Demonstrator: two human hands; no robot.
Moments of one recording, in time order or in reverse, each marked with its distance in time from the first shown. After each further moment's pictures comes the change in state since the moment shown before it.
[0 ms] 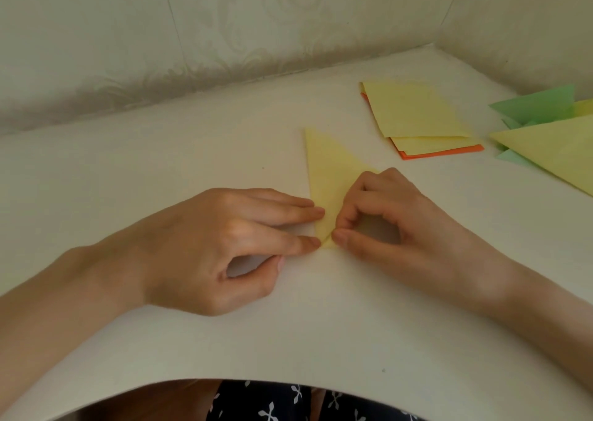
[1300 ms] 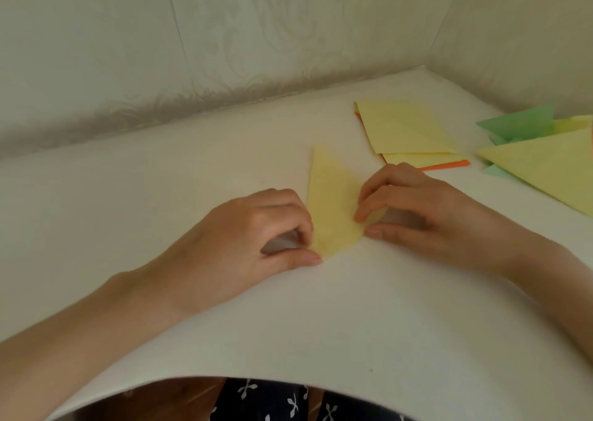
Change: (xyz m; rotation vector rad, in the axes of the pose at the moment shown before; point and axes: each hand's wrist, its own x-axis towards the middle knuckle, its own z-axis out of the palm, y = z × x) left_hand 0.017 0.008 0.013 -0.070 0.224 -0.207; right_hand -0.001 0.047 -0.036 -0.143 -0.050 -0.237
